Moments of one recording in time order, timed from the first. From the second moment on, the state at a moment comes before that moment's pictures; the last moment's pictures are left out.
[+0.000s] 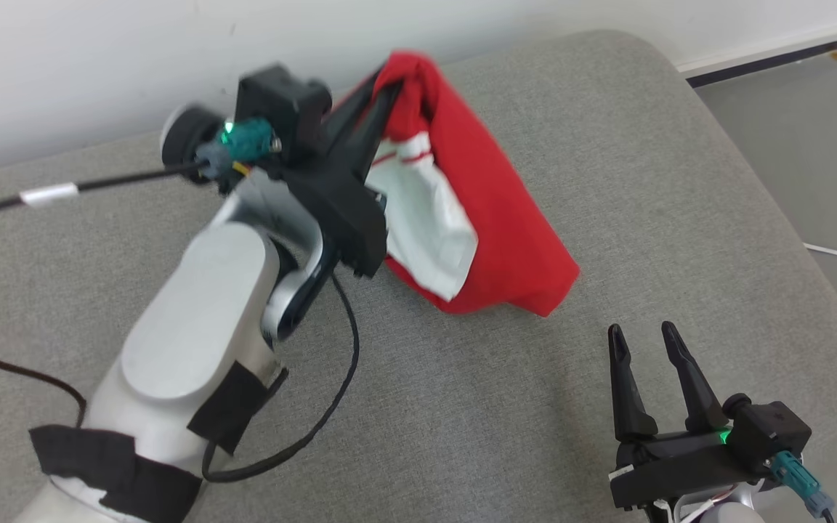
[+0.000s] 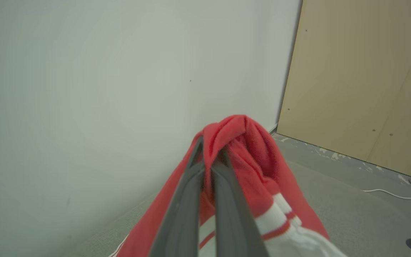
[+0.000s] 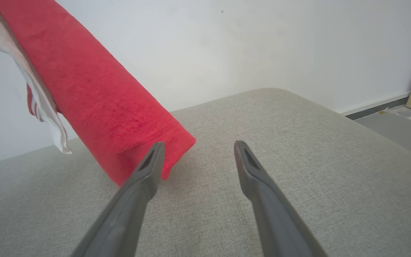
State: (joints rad) left arm -0.95 0.16 -0.54 0.42 -0.49 -0.13 0.05; right arm -0.12 -0.05 0.07 0.18 0.25 0.13 -0.26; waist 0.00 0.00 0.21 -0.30
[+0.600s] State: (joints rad) left arm -0.83 0.12 -0.65 0.72 -0.54 -0.13 -0.09; right arm -0.14 -0.05 0.07 0.19 0.24 0.13 -0.26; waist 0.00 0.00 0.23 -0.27
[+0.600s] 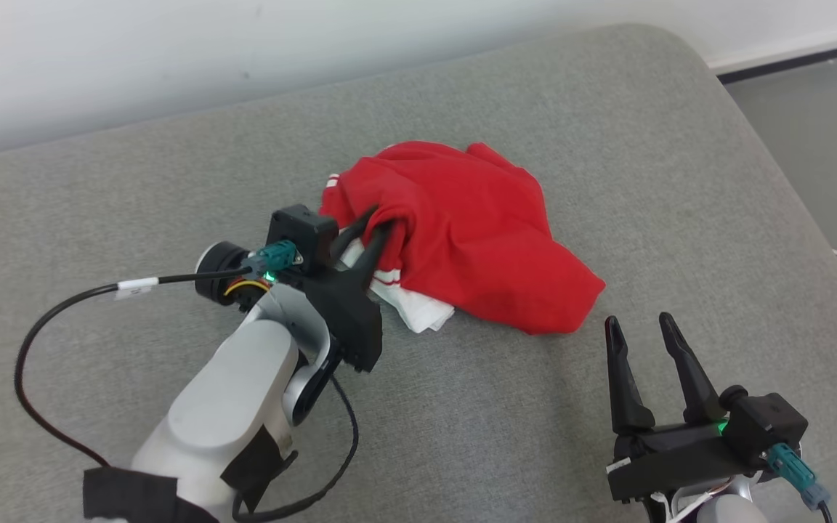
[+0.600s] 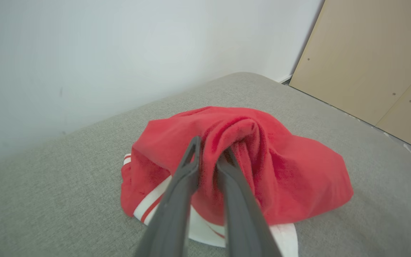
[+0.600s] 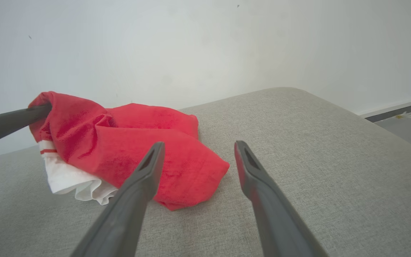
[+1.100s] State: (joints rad) left arm -0.80 0.25 -0.57 0.58 -0.58 -0.08 -0.22; right arm -0.08 -0.05 0.02 0.18 0.21 0.13 -0.26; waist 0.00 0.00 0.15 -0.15
